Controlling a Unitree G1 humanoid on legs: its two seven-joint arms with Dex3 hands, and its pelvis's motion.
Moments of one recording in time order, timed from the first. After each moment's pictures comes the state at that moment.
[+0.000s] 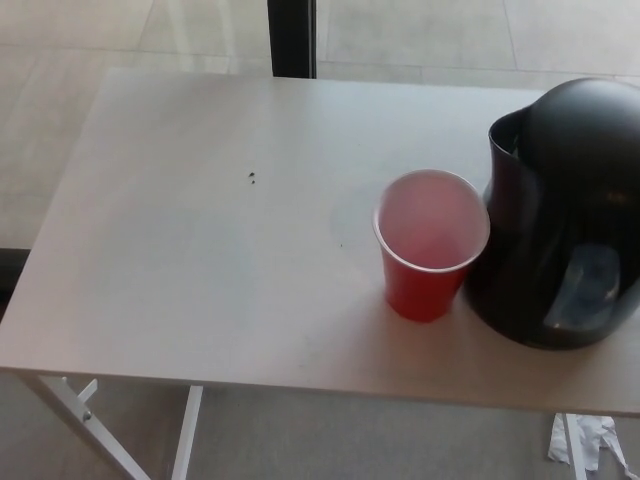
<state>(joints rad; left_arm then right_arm) 0.00 0.74 0.40 1.22 -0.23 -0.13 -0.42 -0.34 -0.79 -0.02 0.45 -0.16 -0.22 0.06</state>
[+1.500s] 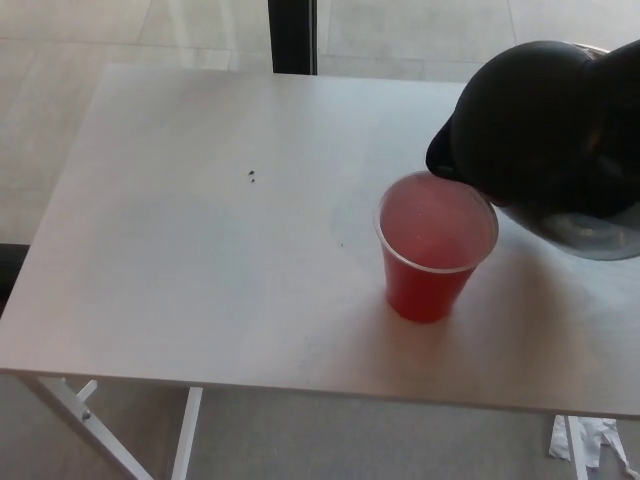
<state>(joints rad) -0.03 0.77 0.41 1.22 -0.23 -0.13 -0.42 -0.61 -0.80 0.04 0.31 -0.25 -0.20 0.26</state>
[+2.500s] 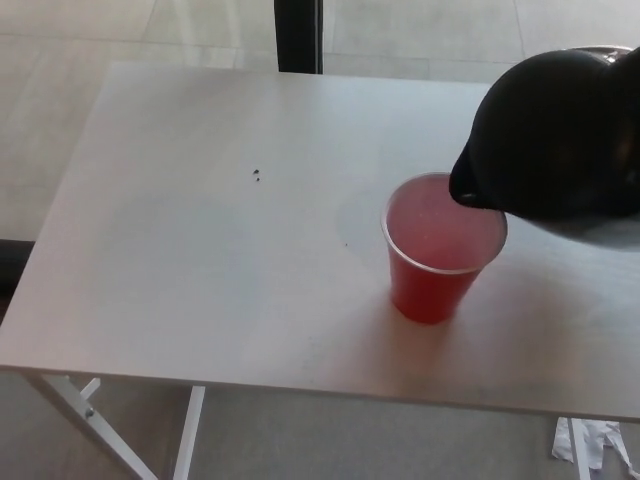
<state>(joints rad) -0.06 0.79 0.40 1.22 -0.23 -0.13 -0.42 -0.70 -0.88 0.04 0.43 -0.25 -0.46 0.37</state>
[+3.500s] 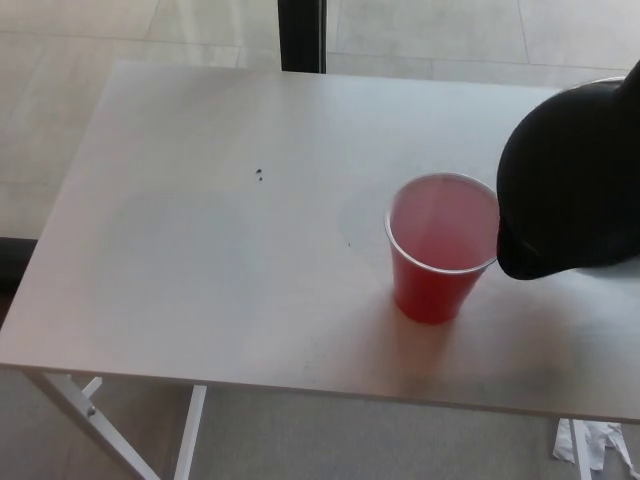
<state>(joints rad) -0.06 0.80 0.41 1.23 -0.22 -0.13 -0.42 -0.79 -0.88 0.06 0.44 -0.38 -0.43 0.38</state>
